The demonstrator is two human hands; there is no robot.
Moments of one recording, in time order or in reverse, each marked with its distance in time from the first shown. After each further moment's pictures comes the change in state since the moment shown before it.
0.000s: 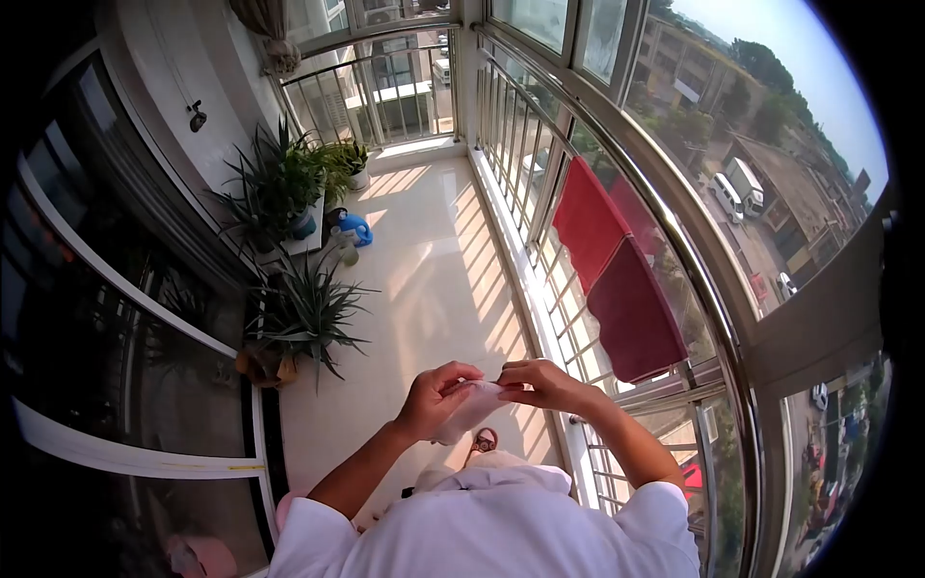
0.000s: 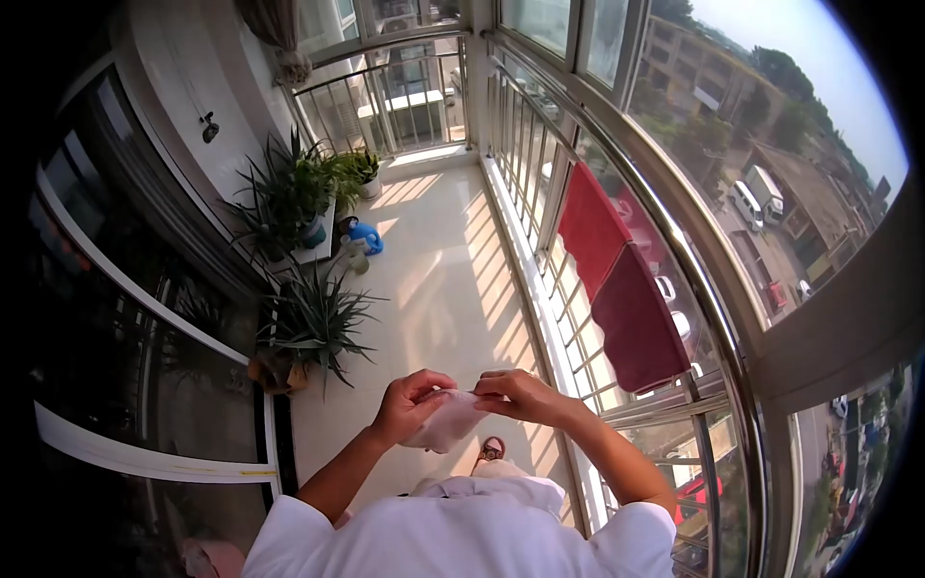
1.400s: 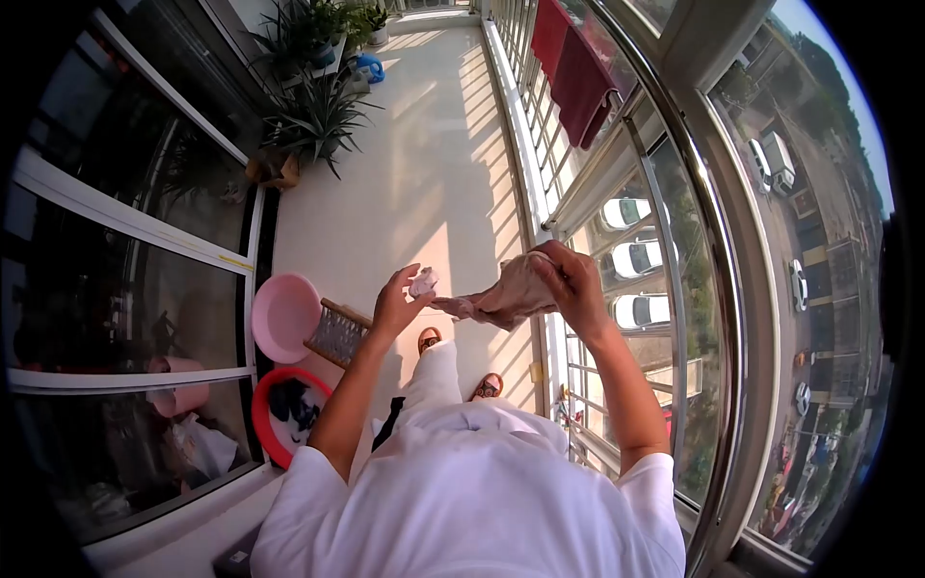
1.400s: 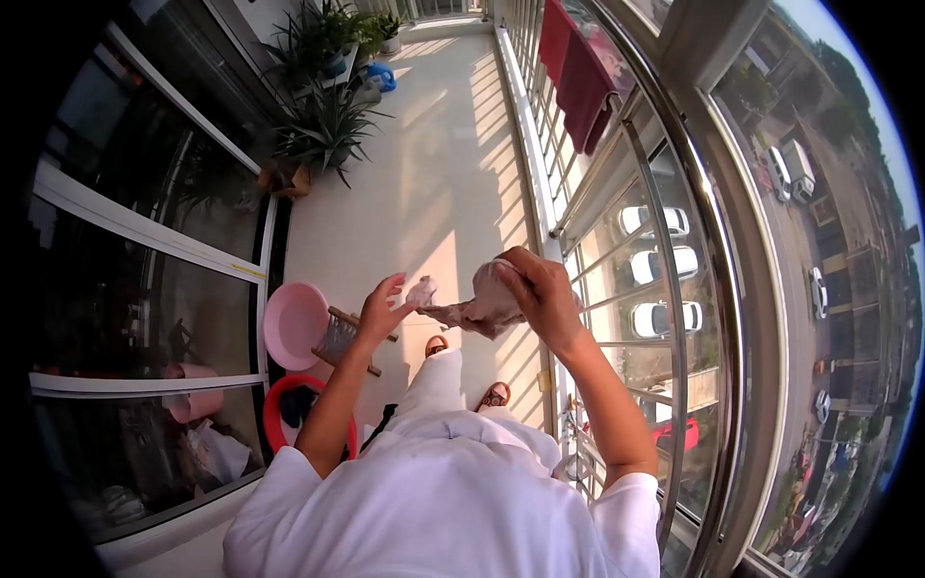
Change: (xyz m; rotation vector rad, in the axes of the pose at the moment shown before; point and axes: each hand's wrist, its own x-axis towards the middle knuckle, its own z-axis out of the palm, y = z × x) left_hand -0.492 -0.080 0.358 0.508 0.430 -0.321; right_hand -0.490 -0.290 0.210 0.044 0.490 0.158
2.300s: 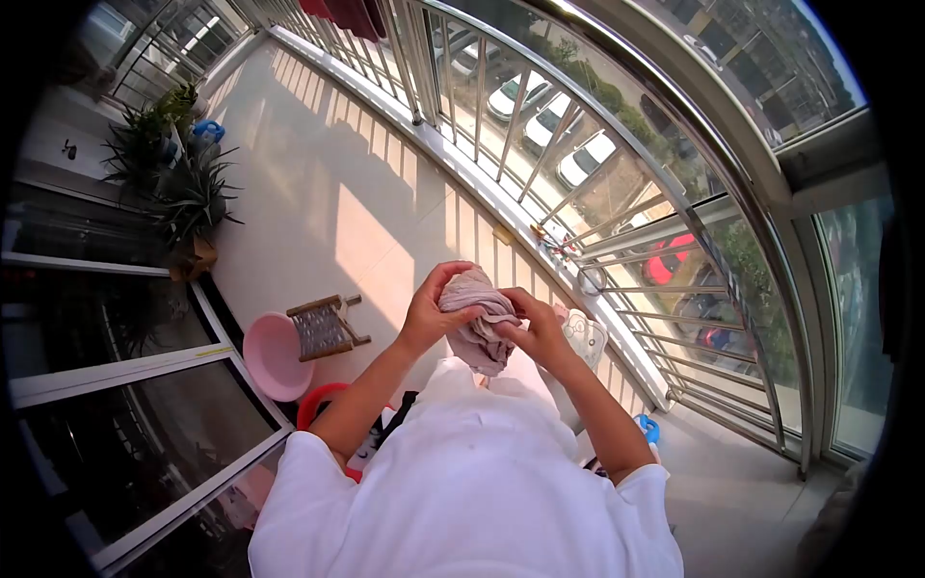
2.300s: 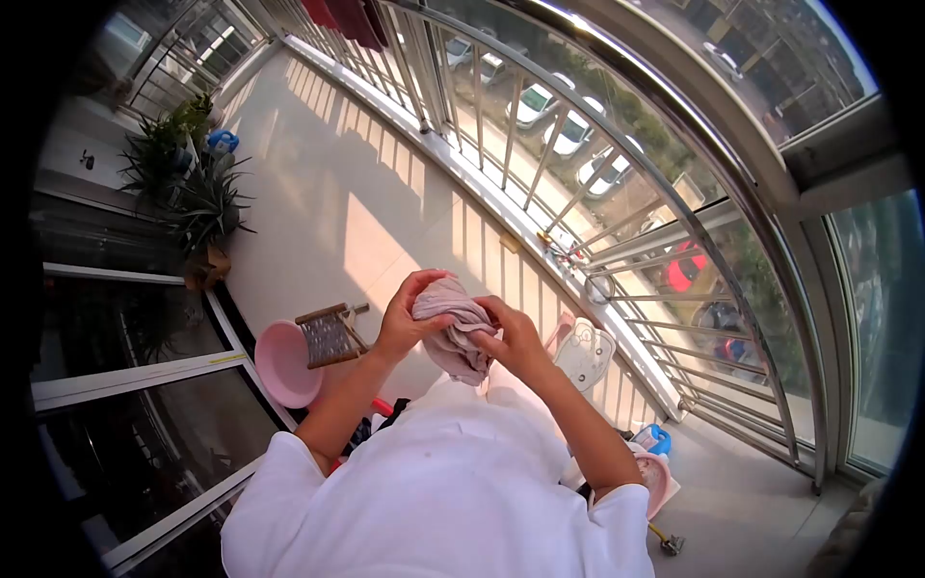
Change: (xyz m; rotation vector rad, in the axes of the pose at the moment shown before) left_hand -0.310 0.056 0.075 -0.687 -0.940 0.128; right_hand -0.447 -0.088 0.160 0.217 0.400 0.547
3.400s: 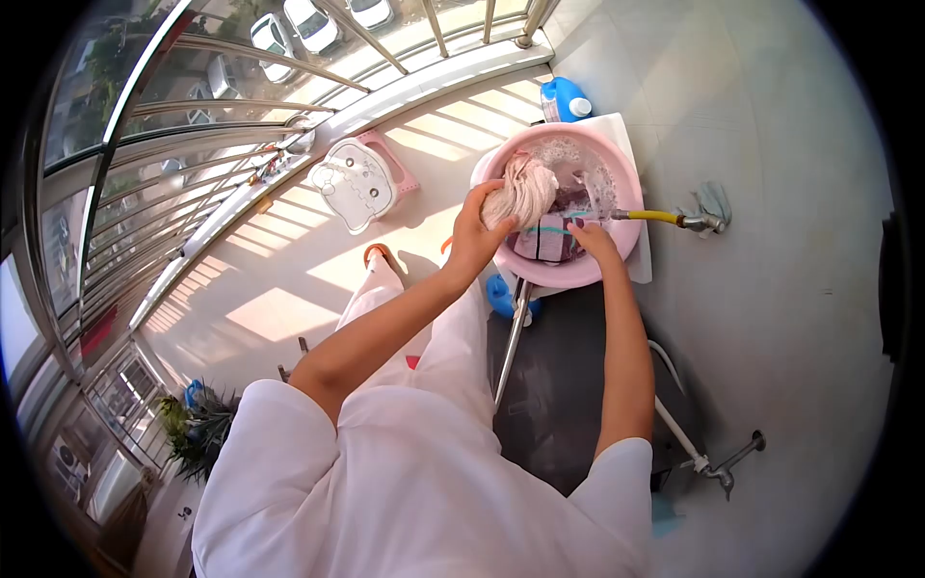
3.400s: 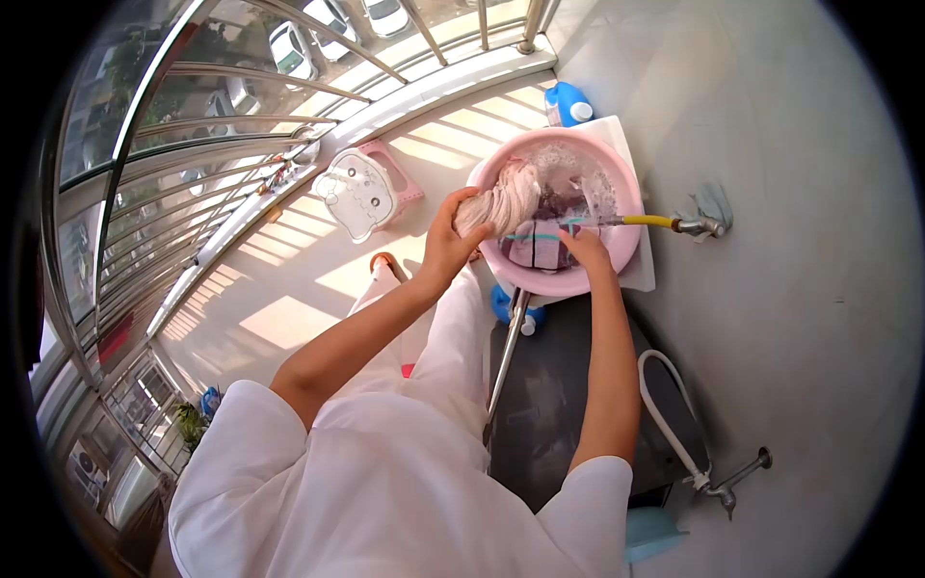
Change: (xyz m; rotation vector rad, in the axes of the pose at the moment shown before) left_hand -0.320 -0.465 0.649 0.530 -0.917 -0.447; right_hand -0.888 0.473 -0.068 0.251 0.604 1.425
